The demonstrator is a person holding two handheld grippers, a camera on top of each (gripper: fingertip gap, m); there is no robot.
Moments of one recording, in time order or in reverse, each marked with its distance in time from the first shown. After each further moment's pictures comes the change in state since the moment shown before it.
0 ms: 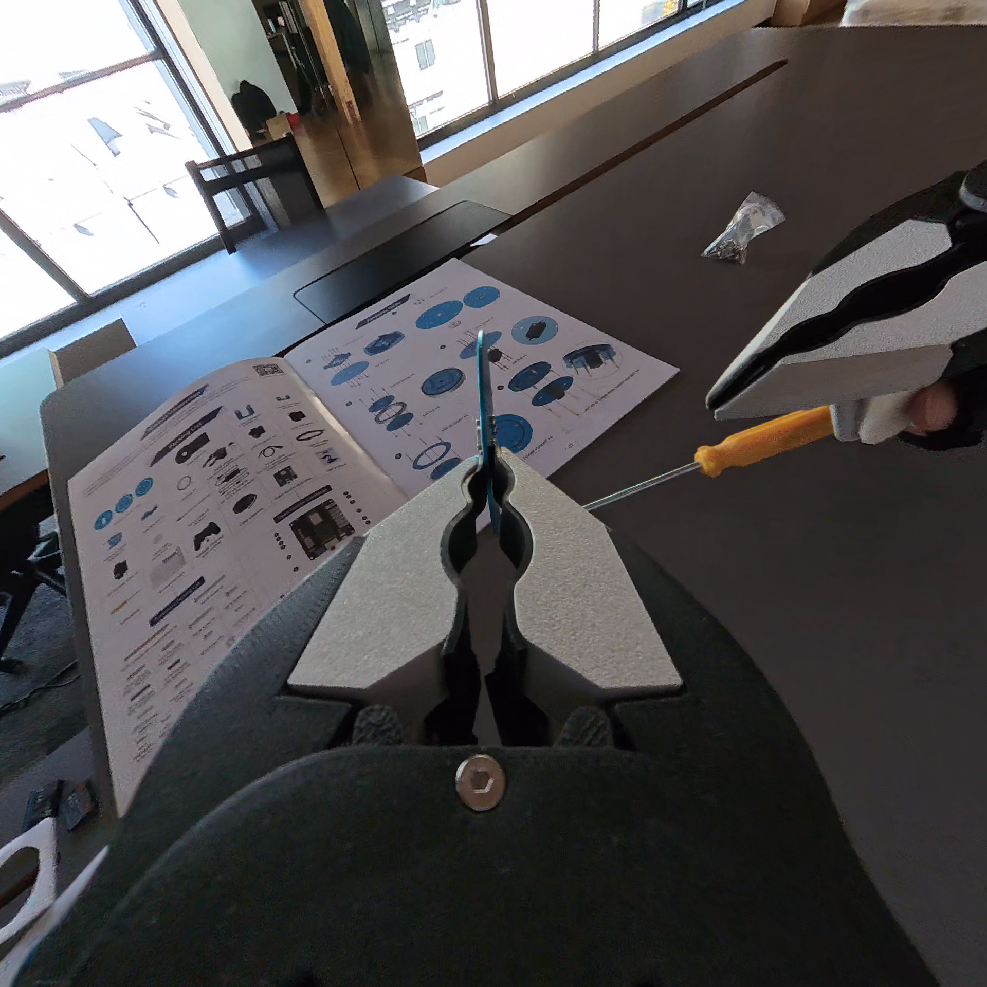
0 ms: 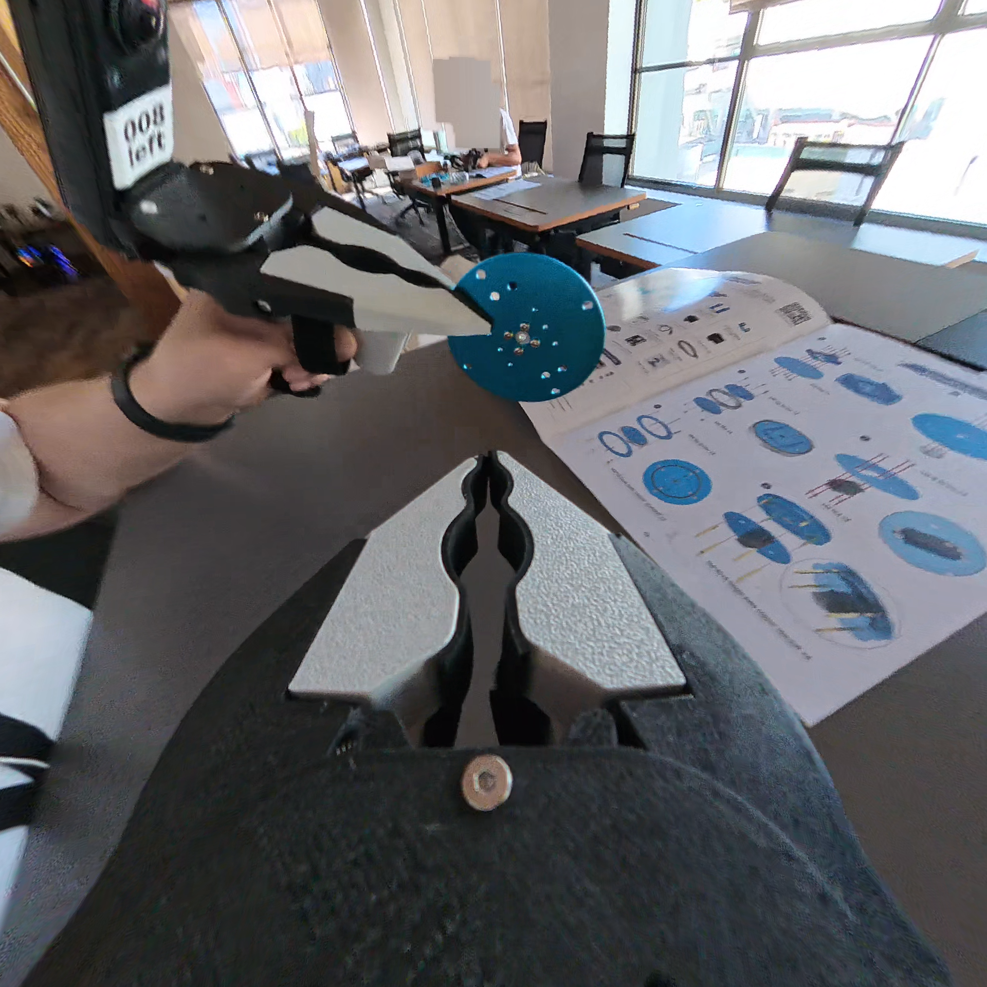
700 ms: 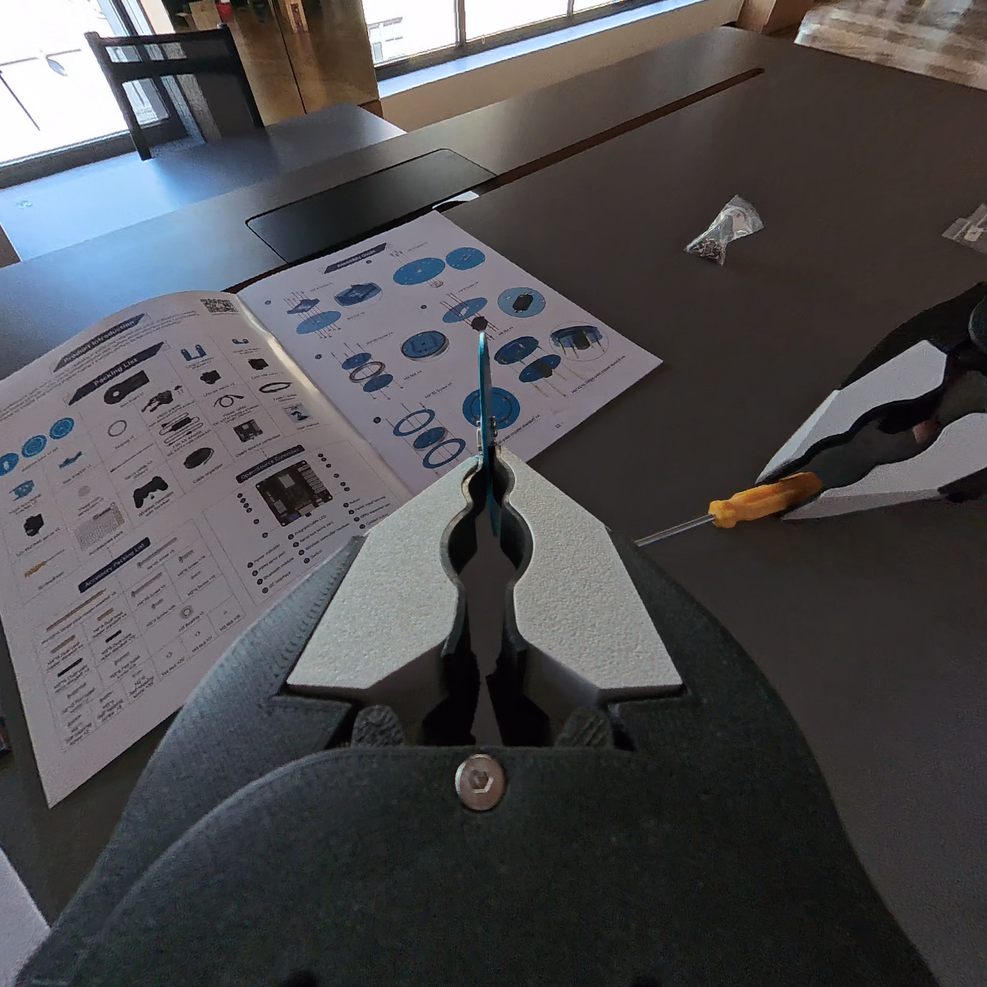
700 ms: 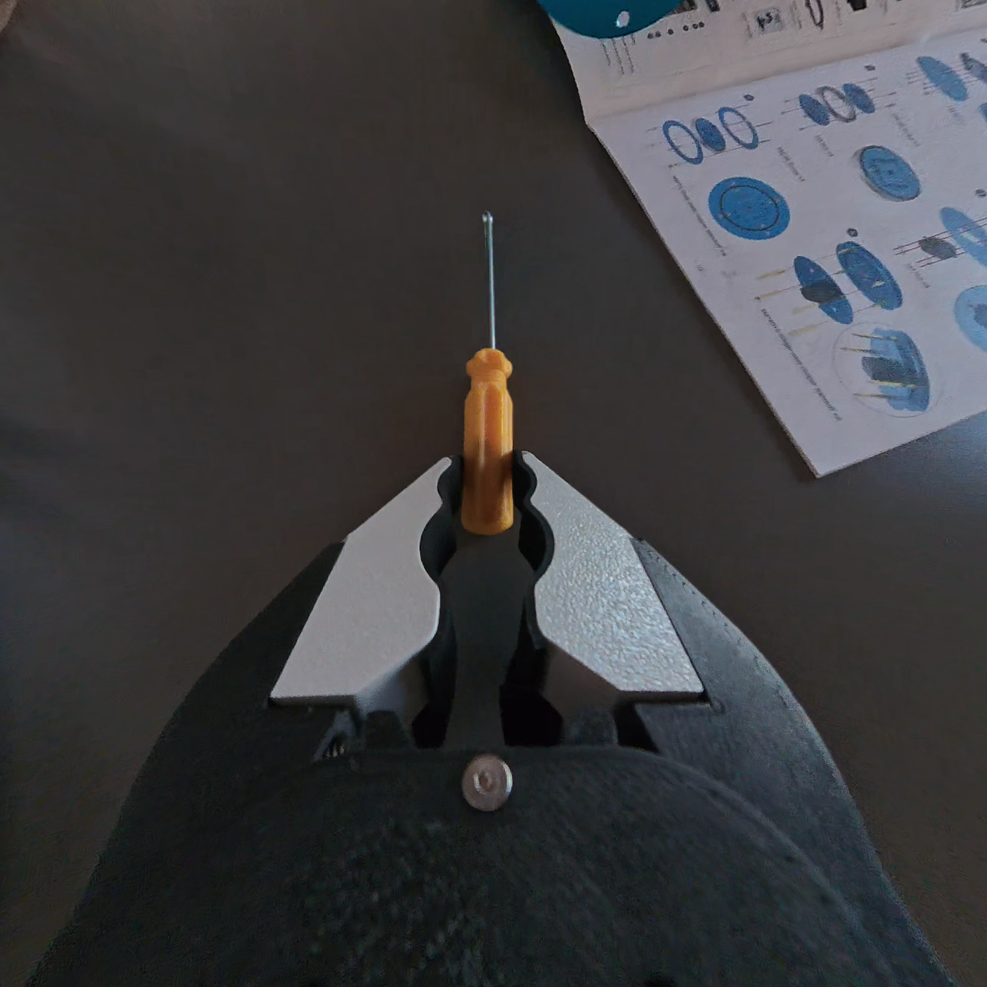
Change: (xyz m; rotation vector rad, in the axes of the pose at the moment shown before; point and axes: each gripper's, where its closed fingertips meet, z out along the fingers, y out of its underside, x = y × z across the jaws) left arm -0.009 0.011 0.001 -0.063 0.088 -0.143; right arm -0.003 0.105 -0.050 -0.474 0.022 -0.175
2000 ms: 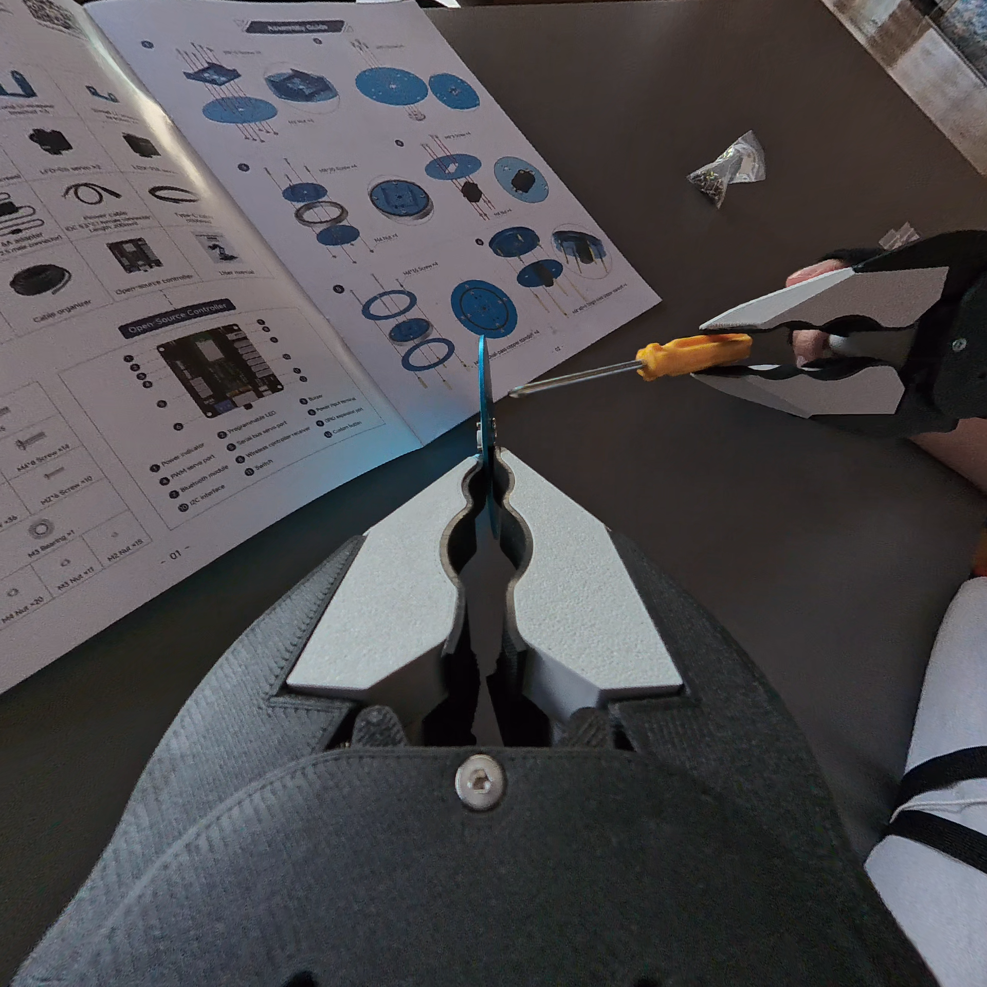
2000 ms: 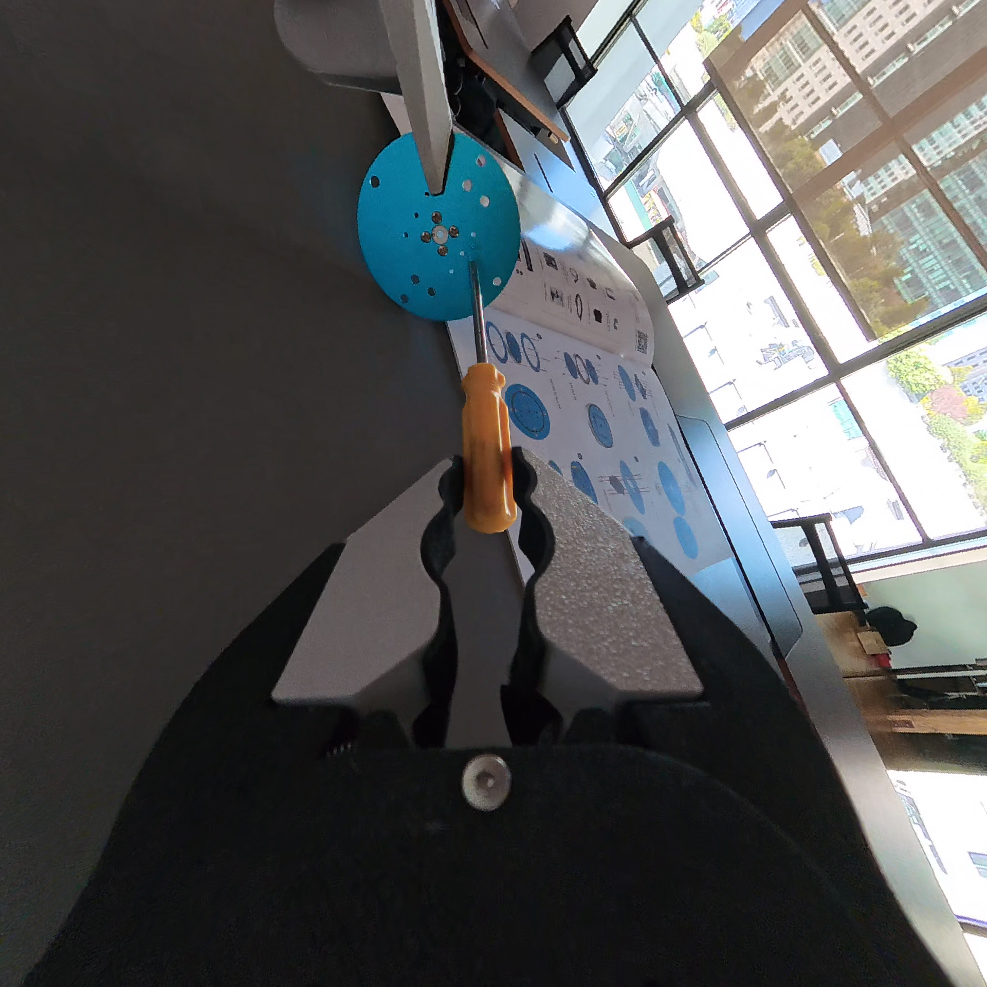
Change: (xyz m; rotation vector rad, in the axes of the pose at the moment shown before) left arm -0.011 0.044 0.015 -0.192 0.167 -0.278; right arm 0.058 -0.062 0.010 0.191 0.362 -0.547
